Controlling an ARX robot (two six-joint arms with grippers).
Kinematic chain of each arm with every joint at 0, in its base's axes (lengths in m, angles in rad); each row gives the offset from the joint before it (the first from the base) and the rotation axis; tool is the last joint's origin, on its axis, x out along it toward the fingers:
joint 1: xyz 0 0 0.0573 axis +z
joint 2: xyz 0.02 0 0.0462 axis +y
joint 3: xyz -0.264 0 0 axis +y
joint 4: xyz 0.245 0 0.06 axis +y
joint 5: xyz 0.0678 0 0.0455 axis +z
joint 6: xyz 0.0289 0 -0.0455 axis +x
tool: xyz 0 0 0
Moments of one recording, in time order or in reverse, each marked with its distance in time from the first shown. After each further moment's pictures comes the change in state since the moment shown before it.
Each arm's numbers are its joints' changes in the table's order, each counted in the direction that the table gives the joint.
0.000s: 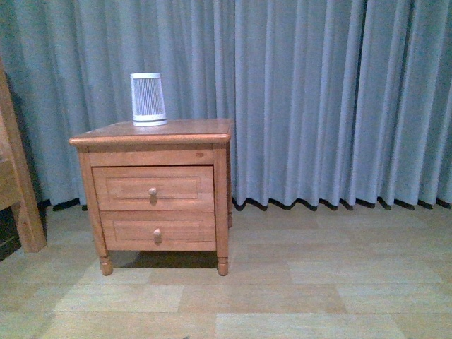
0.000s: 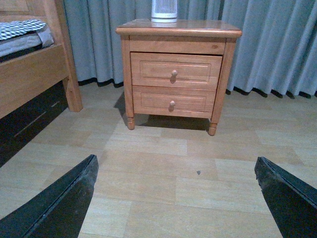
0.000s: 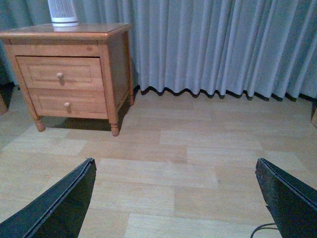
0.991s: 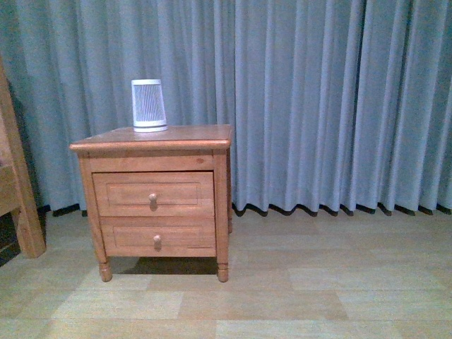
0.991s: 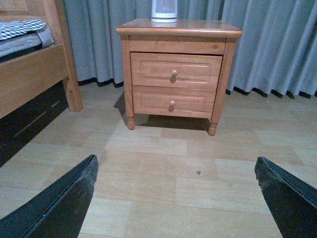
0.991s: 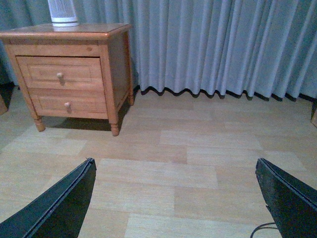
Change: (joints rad) left arm 0.000 0.000 0.000 0.000 0.000 0.000; right arm 0.000 0.000 0.000 0.000 0.000 0.000
